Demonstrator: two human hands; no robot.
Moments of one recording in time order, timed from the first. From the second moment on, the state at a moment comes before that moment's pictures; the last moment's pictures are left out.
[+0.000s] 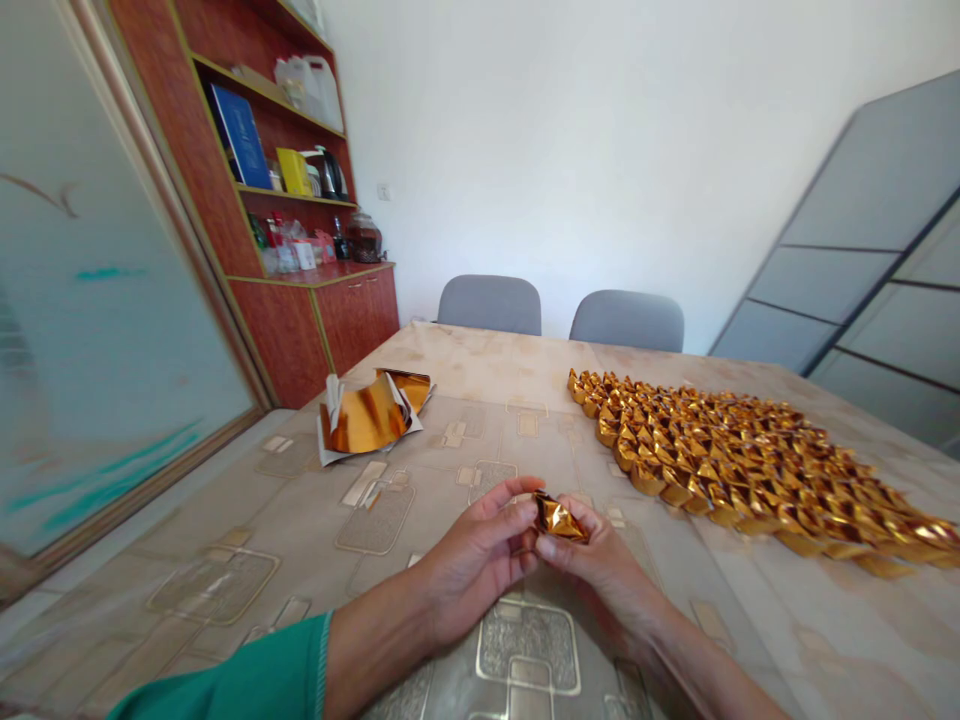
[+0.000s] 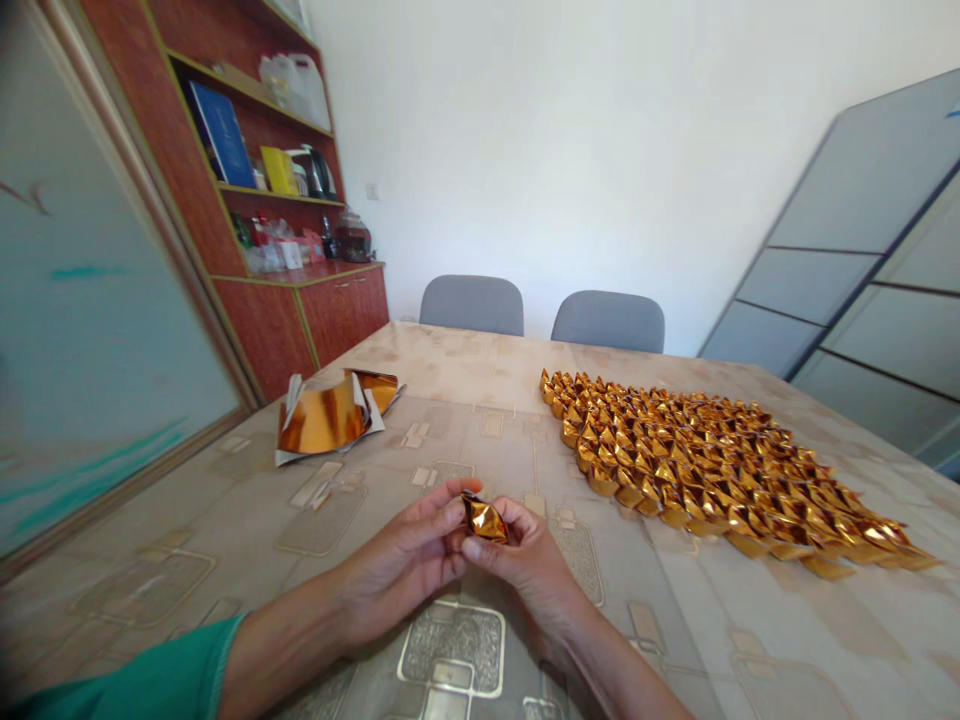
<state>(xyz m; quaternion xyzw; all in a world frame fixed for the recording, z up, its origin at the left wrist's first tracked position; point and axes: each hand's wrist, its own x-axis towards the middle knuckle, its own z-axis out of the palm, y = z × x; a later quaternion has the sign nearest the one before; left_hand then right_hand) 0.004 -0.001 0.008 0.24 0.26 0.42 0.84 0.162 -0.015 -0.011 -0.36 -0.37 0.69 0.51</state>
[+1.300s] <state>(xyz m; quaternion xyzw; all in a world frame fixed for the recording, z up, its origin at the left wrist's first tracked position) -0.002 0.003 0.010 0.28 0.20 0.39 0.85 0.173 -0.018 0.000 -0.23 -0.25 0.84 0.43</state>
